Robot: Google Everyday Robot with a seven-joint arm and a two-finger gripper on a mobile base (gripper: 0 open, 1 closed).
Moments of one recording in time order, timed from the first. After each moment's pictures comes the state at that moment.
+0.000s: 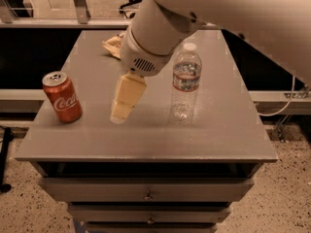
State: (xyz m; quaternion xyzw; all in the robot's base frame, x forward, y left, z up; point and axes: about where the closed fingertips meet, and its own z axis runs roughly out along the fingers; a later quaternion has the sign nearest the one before) arm 0.497 0.057 0.941 -0.66 0.70 0.07 0.28
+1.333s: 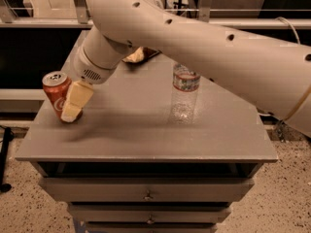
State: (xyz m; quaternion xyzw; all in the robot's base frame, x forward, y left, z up) arm 0.553 0.183 0.885 -0.66 0.66 0.16 0.31
